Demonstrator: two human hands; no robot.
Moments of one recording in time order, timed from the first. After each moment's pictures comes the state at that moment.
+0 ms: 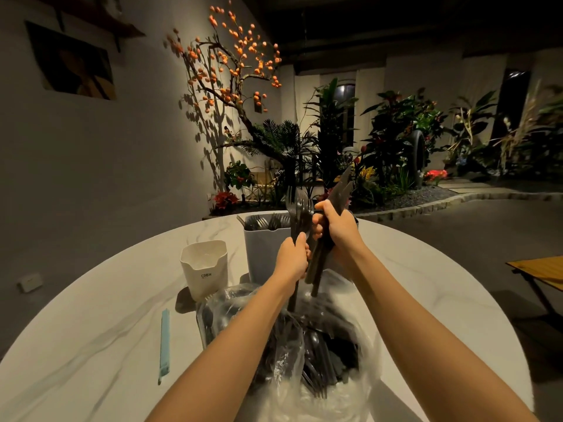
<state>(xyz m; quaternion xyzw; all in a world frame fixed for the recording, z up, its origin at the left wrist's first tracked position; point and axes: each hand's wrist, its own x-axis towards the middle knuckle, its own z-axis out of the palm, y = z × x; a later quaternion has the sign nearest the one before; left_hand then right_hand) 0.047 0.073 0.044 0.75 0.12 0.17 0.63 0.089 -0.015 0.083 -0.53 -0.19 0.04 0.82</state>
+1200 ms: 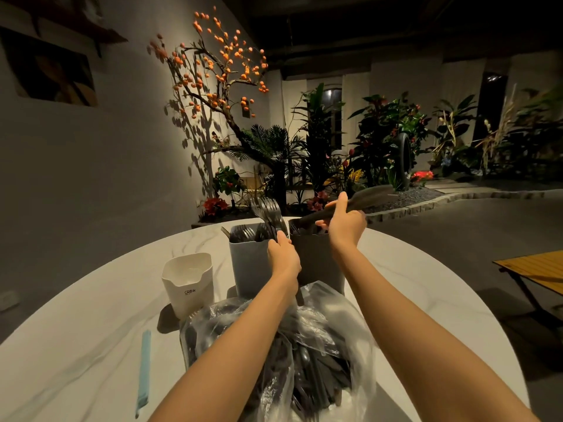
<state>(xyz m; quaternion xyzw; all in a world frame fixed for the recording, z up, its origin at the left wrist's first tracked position) 0.089 0.064 0.051 0.62 0.20 0.25 0.72 0.134 -0.017 0.089 -0.56 -0.03 -0.17 0.81</state>
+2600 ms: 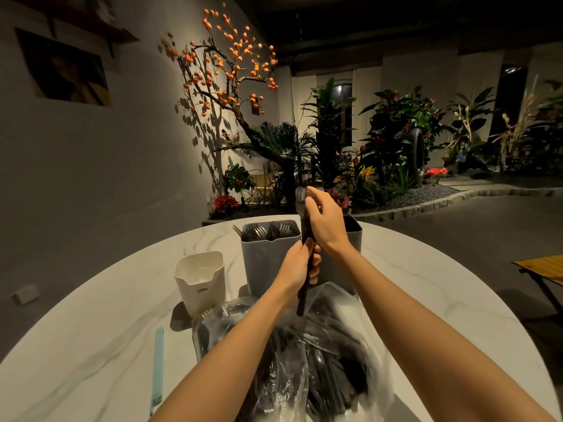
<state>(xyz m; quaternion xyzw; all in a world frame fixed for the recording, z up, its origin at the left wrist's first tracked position) 0.074 0.081 0.036 0.69 -0.02 0.11 0.71 0.144 0.015 0.087 -0.71 -0.30 -0.21 0.60</state>
